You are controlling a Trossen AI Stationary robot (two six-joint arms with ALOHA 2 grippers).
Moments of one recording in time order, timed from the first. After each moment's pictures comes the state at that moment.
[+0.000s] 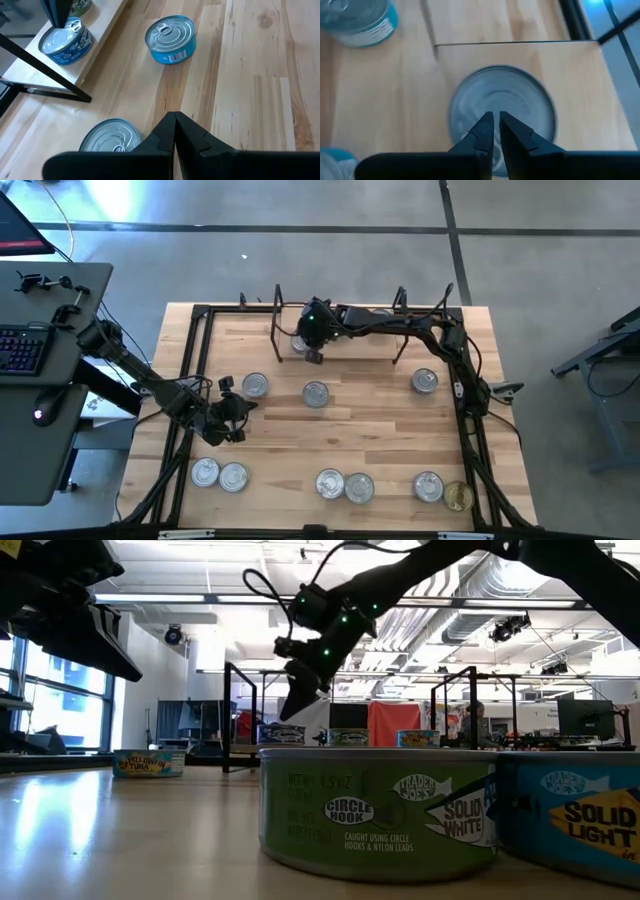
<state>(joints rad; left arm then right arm) -0.63 1.00 0.50 -0.51 -0.80 -0.52 -0.36 2.16 1.77 -0.47 -0.05 -0.27</state>
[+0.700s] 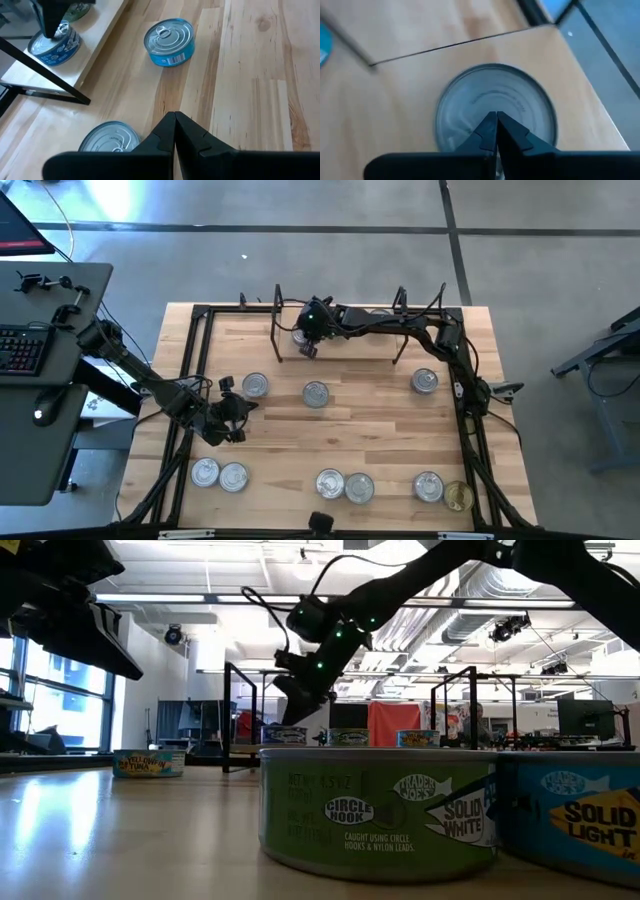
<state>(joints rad) -0.63 1.00 0.50 -0.50 -0.80 -0.51 -0.38 2.21 1.76 -0.38 0.10 -0.10</state>
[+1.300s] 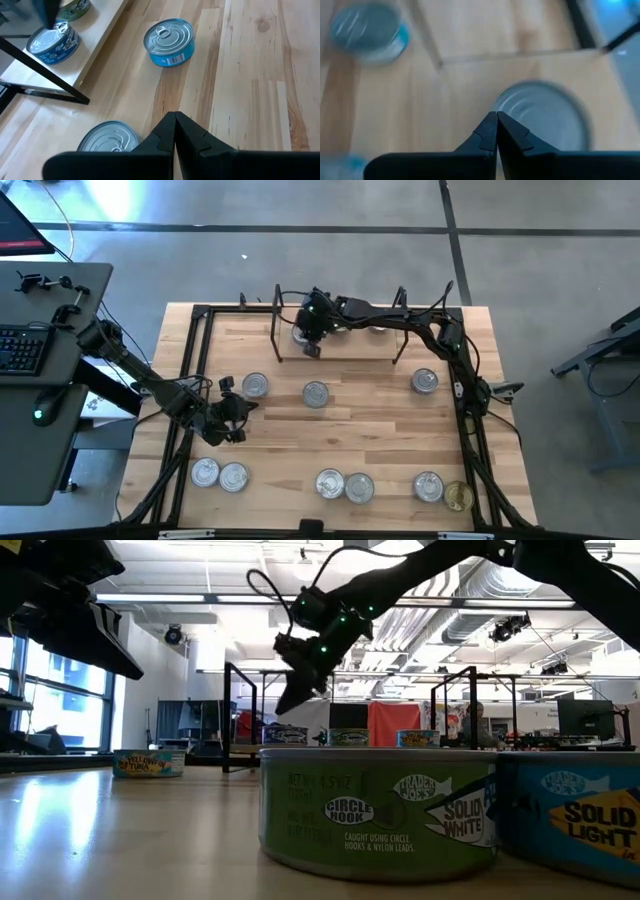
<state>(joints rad) -0.63 1.00 0.50 -0.50 -0.80 -0.52 -0.40 2.20 1.85 -0.54 -0.17 -0.28</state>
